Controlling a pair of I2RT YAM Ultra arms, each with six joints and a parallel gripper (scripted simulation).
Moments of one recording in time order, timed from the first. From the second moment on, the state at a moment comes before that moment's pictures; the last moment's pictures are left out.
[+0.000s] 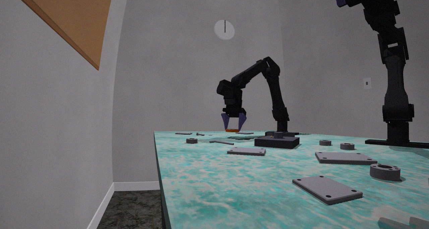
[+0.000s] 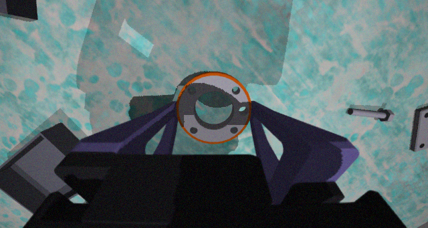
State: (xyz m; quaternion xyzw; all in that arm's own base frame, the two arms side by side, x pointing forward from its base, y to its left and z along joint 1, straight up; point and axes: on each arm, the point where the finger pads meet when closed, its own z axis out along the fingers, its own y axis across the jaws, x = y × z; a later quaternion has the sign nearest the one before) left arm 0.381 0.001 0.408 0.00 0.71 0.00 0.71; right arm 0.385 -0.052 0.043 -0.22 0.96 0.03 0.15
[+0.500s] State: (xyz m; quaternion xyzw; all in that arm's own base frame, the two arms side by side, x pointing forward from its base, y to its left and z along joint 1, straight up) left arm 0.381 0.001 0.408 0.00 0.71 0.00 0.71; right arm 0.386 -0.052 0.067 -0.22 0.96 0.03 0.15
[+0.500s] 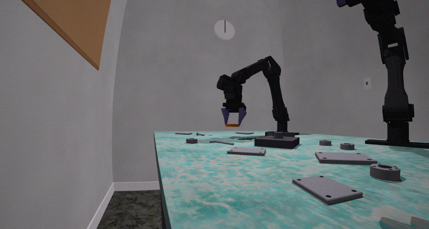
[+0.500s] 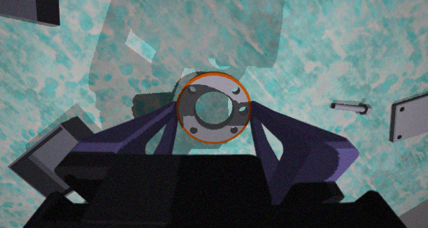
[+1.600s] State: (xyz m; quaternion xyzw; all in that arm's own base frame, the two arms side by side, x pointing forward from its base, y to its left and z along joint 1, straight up) left arm 0.381 0.001 0.408 0.00 0.71 0.00 0.71; right arm 0.385 -0.052 0.077 -0.22 0.96 0.03 0.15
